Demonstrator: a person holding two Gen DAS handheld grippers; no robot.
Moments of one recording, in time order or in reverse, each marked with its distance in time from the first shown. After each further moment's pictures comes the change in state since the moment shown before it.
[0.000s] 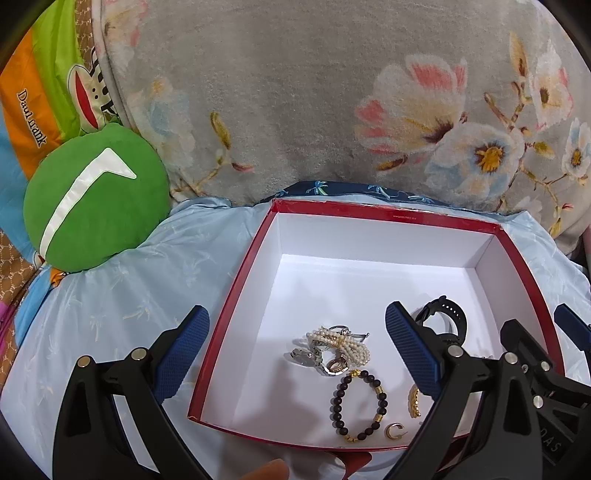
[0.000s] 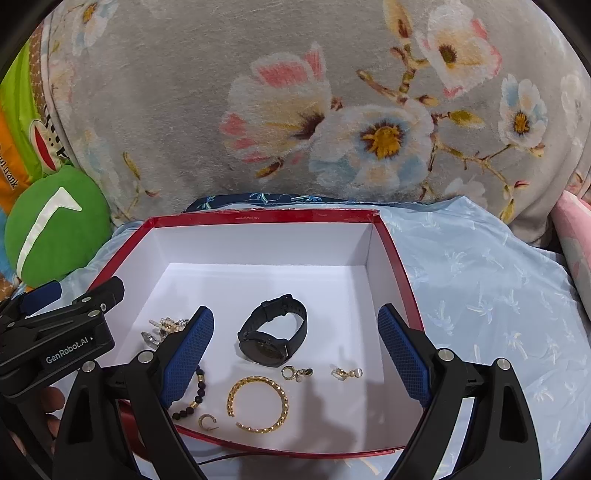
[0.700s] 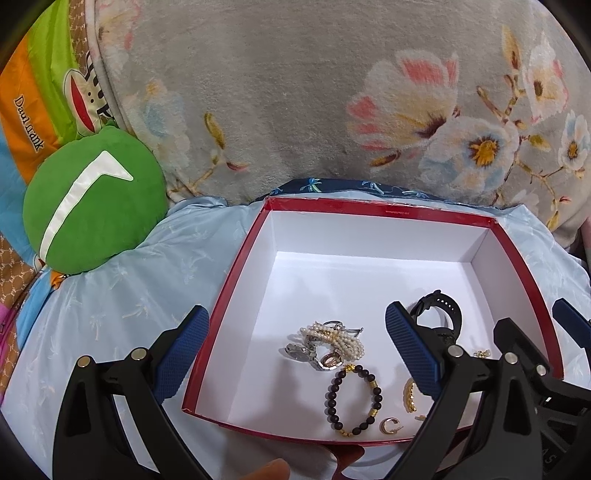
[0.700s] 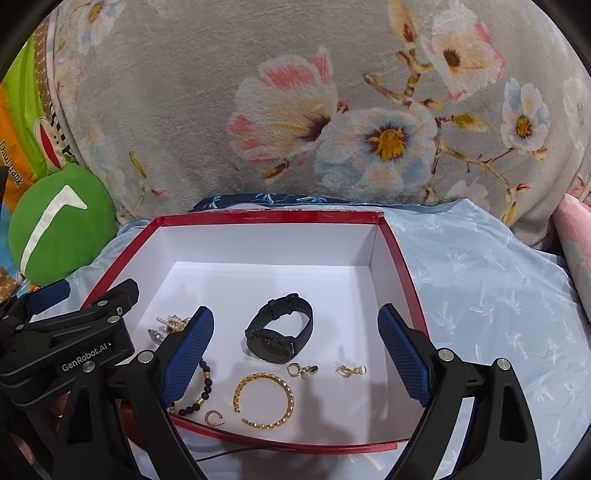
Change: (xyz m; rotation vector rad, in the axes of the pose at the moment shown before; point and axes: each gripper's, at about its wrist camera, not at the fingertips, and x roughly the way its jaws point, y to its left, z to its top) left arm -0.006 -0.009 -0.001 0.022 0.006 -0.001; right arm -0.007 0.007 -0.002 -0.017 -0.007 0.007
